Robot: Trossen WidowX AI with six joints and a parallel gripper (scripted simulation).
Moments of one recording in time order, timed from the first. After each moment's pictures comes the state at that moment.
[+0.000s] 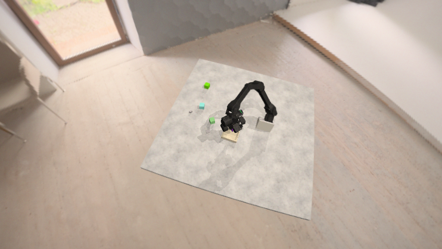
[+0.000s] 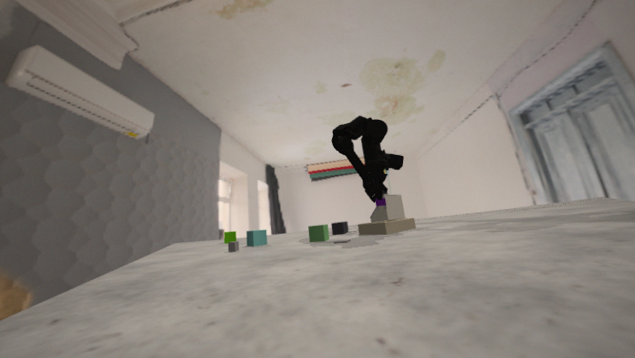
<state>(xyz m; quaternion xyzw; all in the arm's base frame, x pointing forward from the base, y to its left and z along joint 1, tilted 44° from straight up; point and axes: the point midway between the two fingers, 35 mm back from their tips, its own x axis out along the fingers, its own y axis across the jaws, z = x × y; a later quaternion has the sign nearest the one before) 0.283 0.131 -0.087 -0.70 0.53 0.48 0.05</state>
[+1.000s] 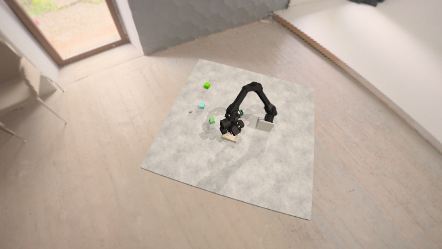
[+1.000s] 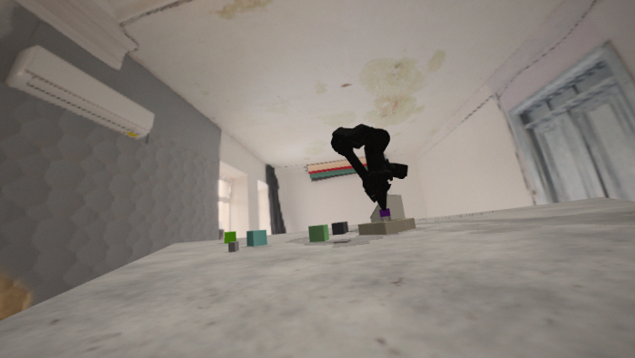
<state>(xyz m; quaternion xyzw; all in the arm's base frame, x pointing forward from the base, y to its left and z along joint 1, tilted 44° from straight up) 0.285 0.116 -0.118 -0.70 0.53 0.48 0.07</state>
